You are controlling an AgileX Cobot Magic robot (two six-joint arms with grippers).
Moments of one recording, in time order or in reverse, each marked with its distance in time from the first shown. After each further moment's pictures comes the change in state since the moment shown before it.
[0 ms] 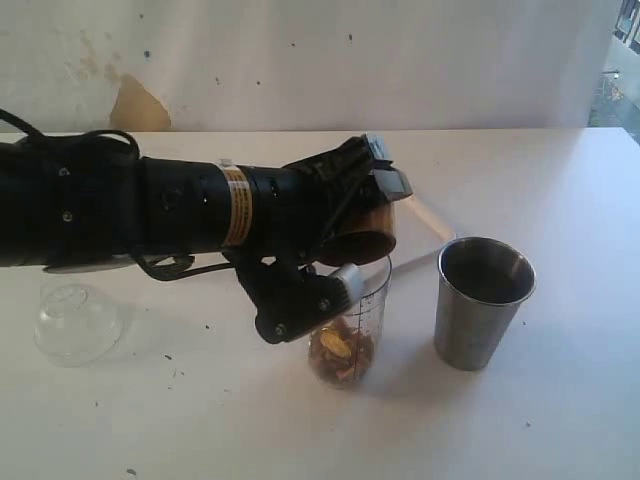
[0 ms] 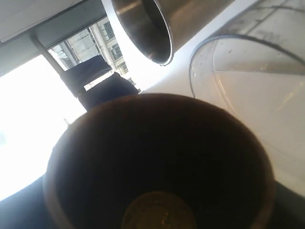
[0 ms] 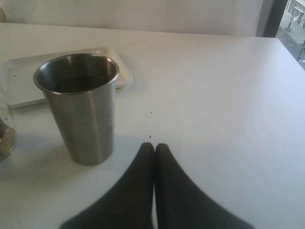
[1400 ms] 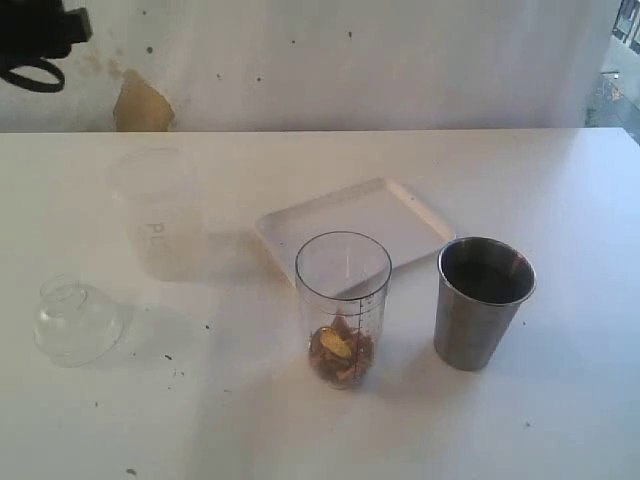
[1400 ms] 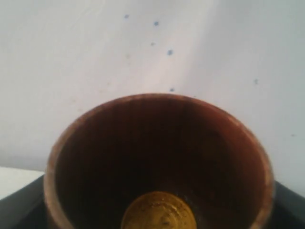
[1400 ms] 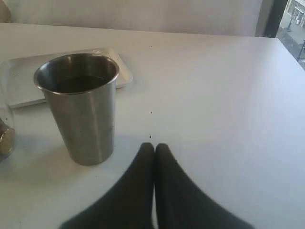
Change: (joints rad) left arm 0.422 -0.231 0.091 -1.880 -0.418 -0.443; right arm 0.000 0.000 0.000 0.000 0.000 0.000
